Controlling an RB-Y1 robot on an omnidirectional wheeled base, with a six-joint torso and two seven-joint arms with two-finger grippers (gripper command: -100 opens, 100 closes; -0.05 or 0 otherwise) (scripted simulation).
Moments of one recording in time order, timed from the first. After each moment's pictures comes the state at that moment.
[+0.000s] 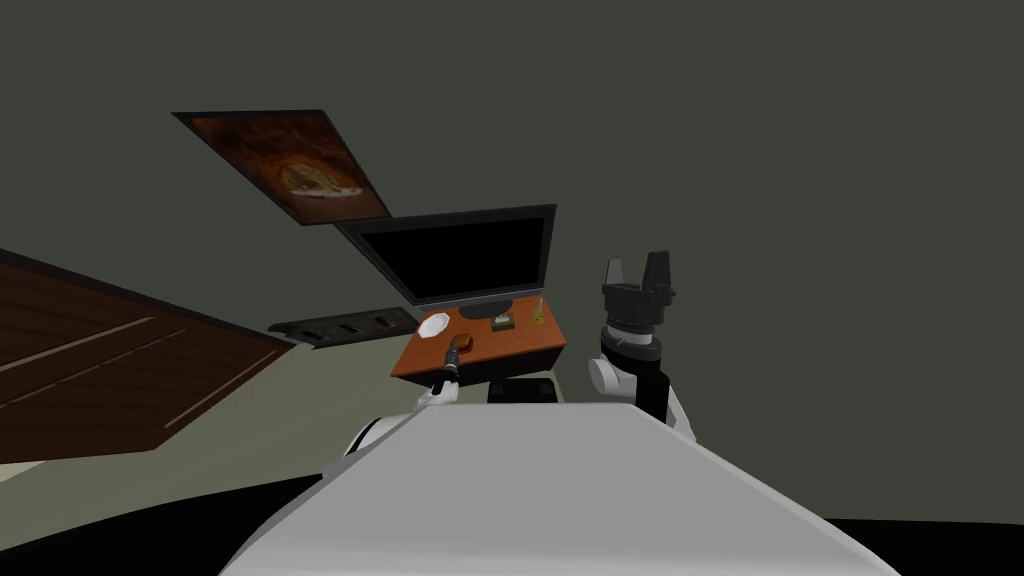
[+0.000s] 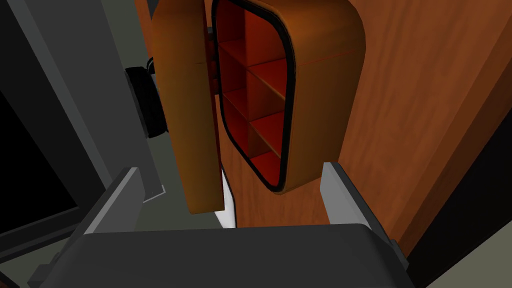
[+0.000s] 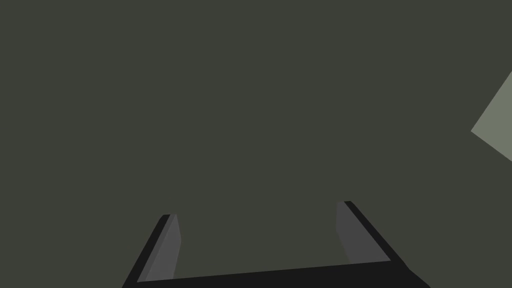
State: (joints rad) left arm -0.15 0.23 0.15 -0.34 0.13 -0.58 0.07; right arm 0.46 -0.03 0.07 -2.37 0.07 -0.64 0.09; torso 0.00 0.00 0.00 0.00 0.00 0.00
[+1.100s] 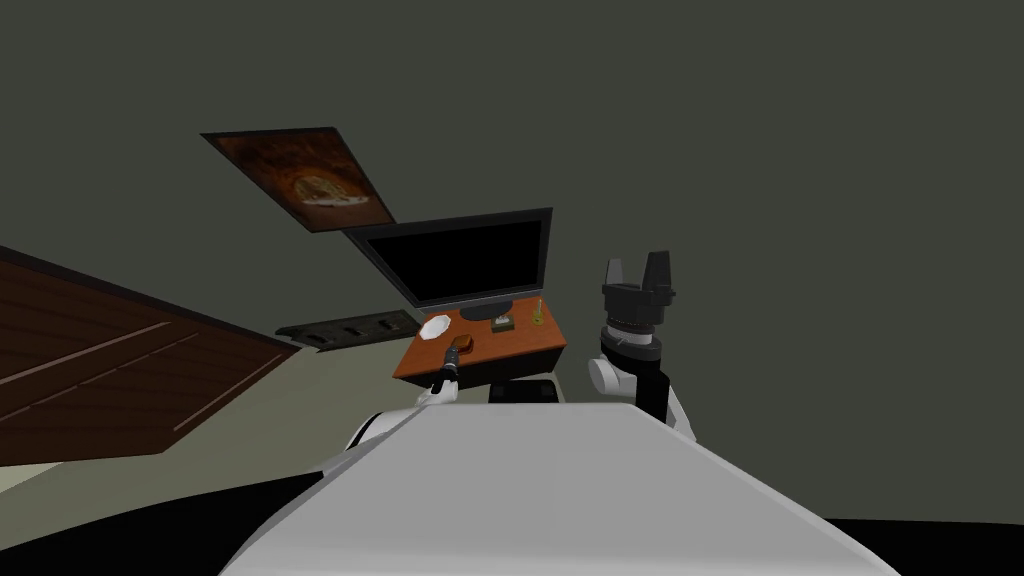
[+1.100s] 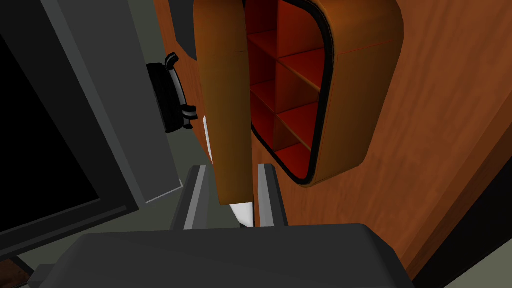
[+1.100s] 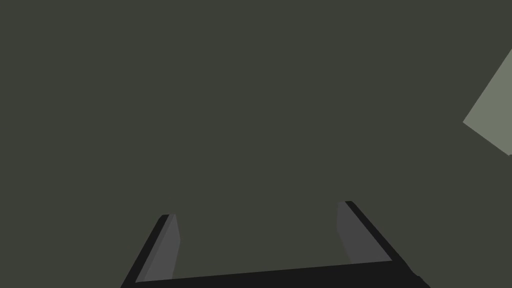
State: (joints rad) left arm -0.18 0.24 0.15 -0.29 0.13 -0.62 0.07; right arm 0.46 -0.03 0.07 -2.37 0.07 -0.64 0.09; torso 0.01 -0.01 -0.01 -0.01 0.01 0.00
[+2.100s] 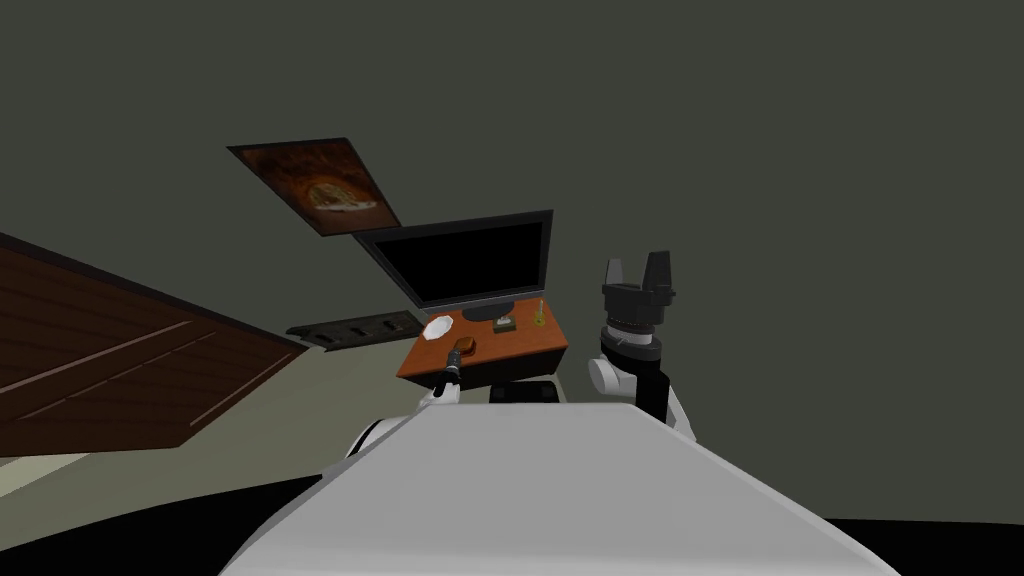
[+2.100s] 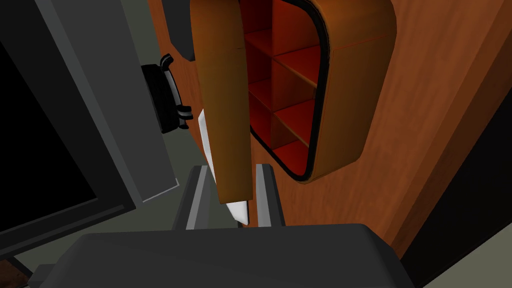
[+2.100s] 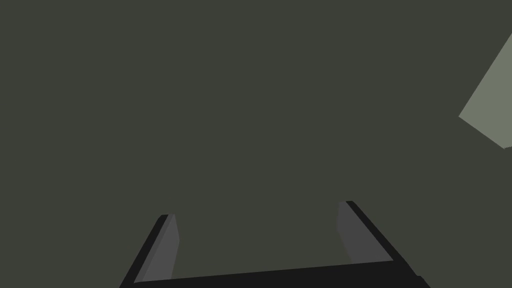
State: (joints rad) left arm -0.14 0.21 0.14 -0.34 0.11 -0.59 0.06; right arm 0.46 -0.03 0.07 -2.37 0.07 -0.64 0.09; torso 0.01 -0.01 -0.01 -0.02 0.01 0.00
